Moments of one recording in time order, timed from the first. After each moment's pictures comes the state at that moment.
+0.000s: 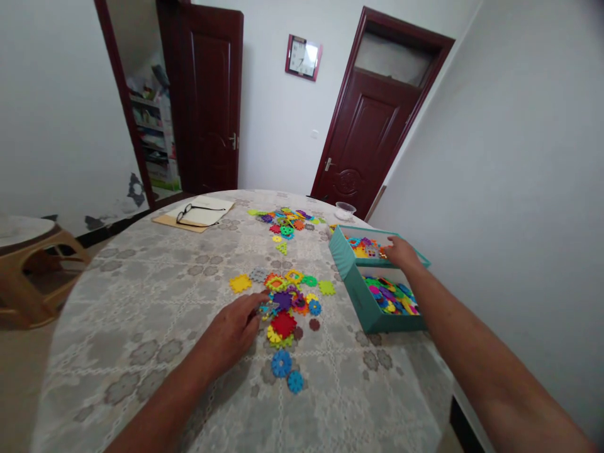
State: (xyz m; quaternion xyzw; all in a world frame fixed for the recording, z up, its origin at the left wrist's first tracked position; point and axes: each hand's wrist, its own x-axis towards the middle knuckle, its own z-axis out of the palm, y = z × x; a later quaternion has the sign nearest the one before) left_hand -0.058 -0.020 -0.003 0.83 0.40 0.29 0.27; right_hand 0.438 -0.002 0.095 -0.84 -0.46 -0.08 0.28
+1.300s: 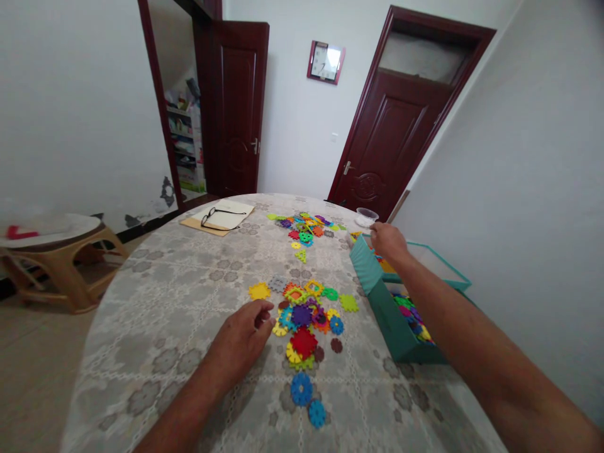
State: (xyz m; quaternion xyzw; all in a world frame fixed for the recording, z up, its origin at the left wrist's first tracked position) left_hand -0.066 -0.017 0.011 0.74 0.51 0.29 0.33; right_hand 0.347 0.087 0.114 -0.78 -0.58 -0.18 0.14
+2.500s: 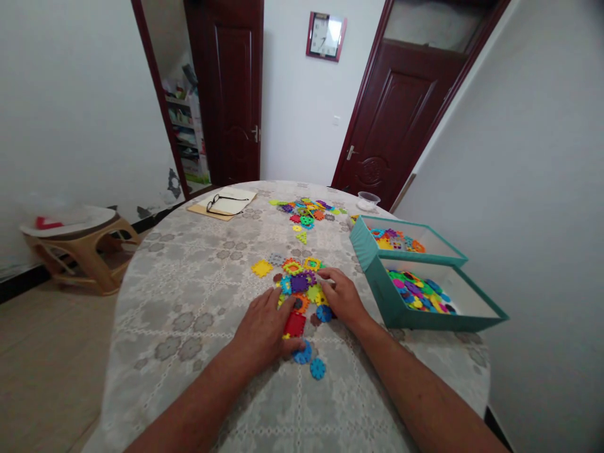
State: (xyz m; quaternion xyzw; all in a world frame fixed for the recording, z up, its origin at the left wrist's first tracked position) left_hand -0.036 -0.056 -0.005 0.88 0.45 0.09 0.15; right_hand 0.209 -0.035 -0.037 -0.58 -0.68 0.10 0.43
